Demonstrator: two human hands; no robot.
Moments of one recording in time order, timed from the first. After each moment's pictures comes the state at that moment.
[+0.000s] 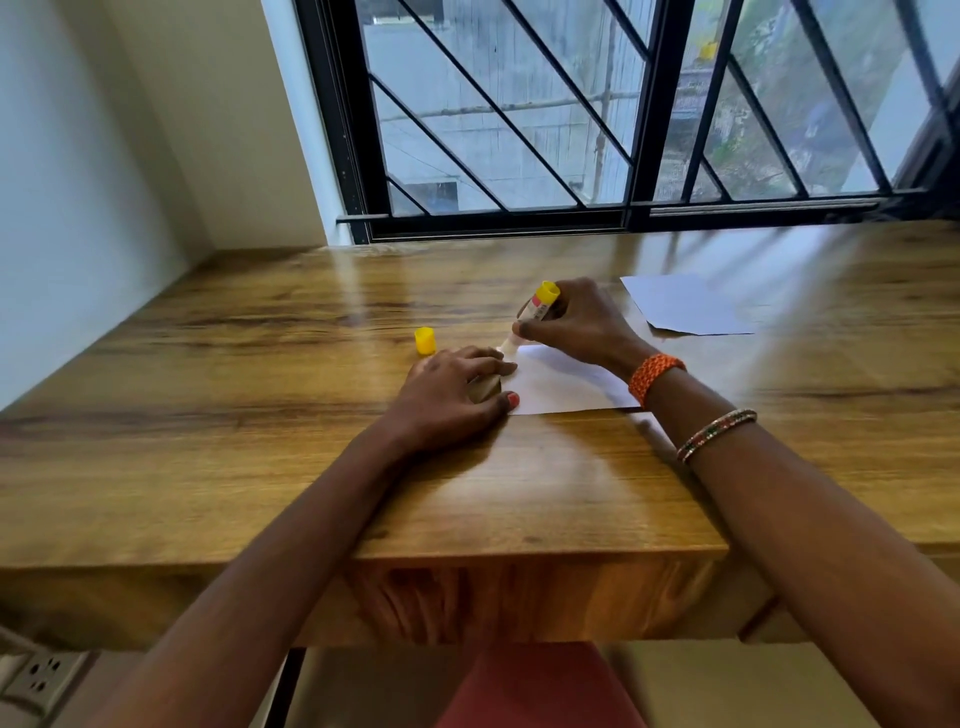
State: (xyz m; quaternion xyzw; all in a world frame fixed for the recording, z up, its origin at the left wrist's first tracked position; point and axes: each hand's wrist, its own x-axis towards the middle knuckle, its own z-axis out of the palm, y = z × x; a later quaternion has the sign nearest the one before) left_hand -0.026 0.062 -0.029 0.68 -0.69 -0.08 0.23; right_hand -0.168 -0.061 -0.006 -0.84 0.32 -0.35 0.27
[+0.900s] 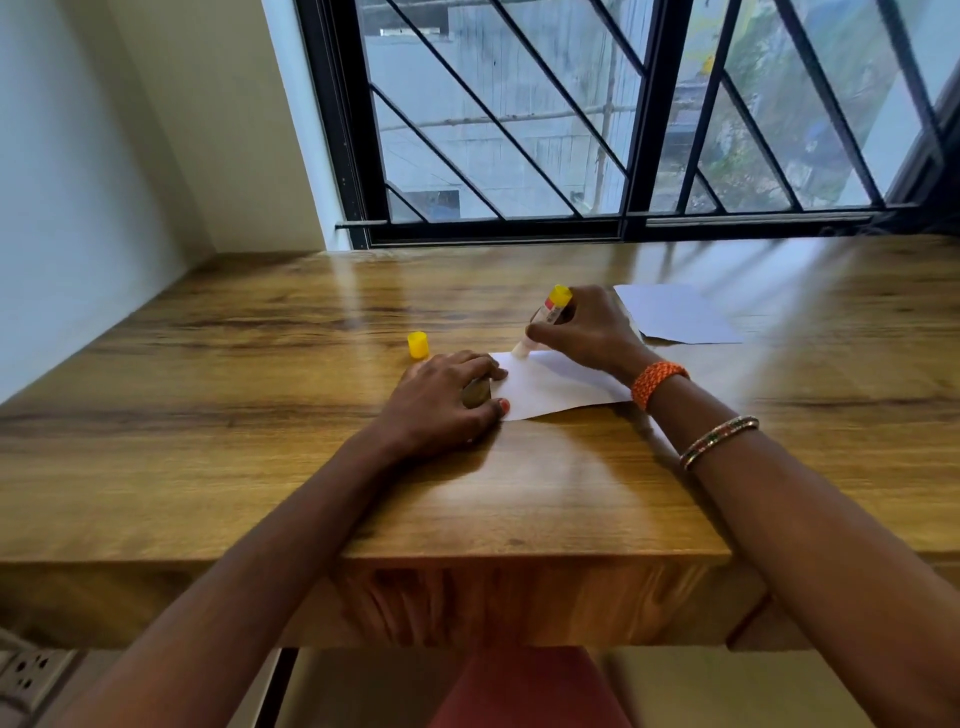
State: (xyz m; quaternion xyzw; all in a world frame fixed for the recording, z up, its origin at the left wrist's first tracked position) left_hand -0.031 0.063 -0.027 0.70 -0.69 -0.05 0.18; right_hand -0.179 -0.071 -0.007 -0.82 0.40 -0.34 0.22
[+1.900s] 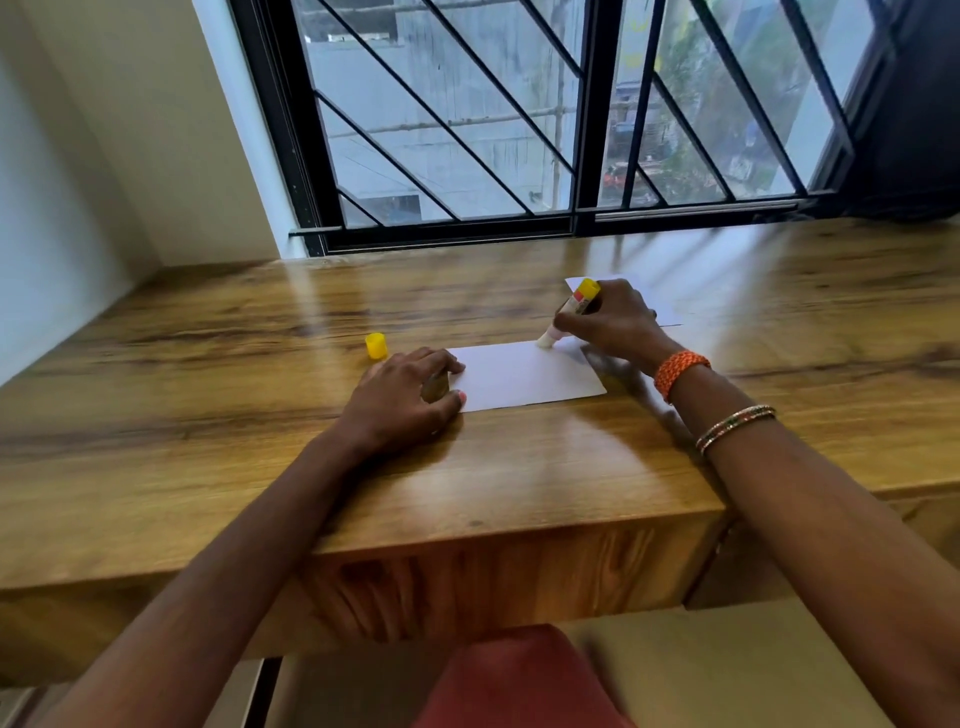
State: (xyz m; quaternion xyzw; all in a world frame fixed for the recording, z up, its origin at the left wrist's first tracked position) left_hand -0.037 0.070 -0.025 0.70 -0.68 -0.05 0.21; right_hand -0.245 -0.075 -0.004 -0.77 0.49 -0.33 0.24
